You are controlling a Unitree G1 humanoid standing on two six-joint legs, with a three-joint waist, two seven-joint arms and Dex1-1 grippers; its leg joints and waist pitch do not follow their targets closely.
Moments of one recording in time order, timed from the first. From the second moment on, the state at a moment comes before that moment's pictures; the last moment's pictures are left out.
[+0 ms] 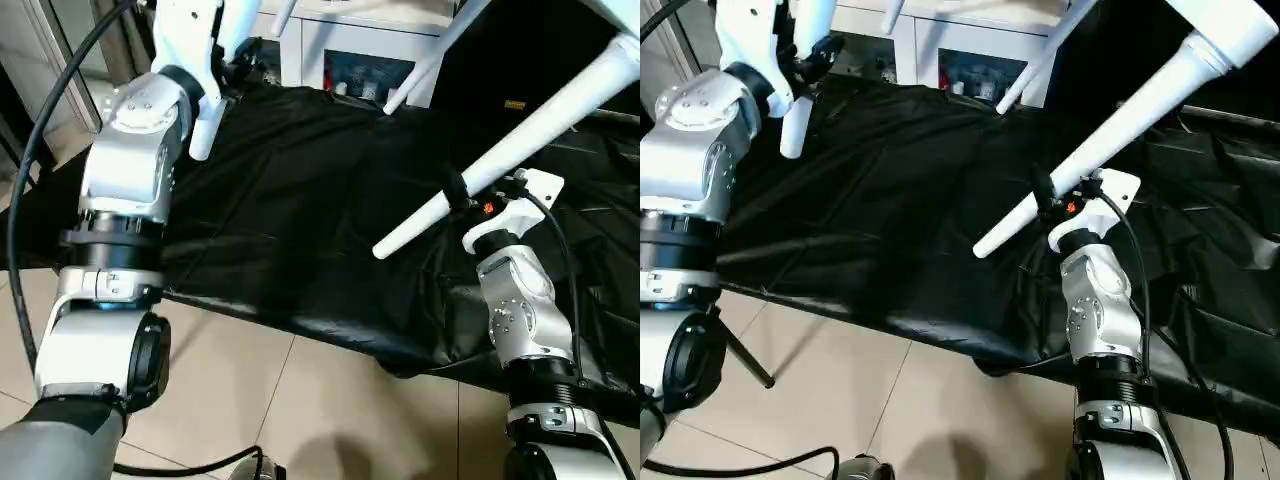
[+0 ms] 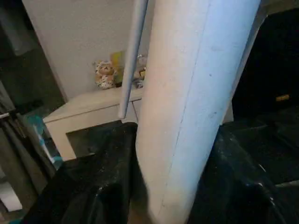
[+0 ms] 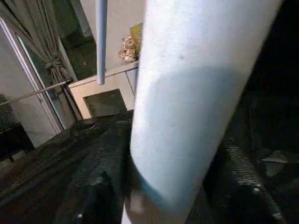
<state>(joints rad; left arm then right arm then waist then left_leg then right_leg) -1.02 0.33 0.13 0.45 0.02 0.33 -0.37 -0.54 -0.12 -0.25 0.44 0.39 -0.01 0.28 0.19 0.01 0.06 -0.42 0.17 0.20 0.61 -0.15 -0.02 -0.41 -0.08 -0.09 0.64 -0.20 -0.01</state>
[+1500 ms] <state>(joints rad) -0.45 0.35 0.13 0.23 -0.10 0.16 -0.42 -0.15 -0.08 -0.07 -0.01 0.15 0.03 0.13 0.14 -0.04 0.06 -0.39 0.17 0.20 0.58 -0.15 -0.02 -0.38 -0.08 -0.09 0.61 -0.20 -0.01</state>
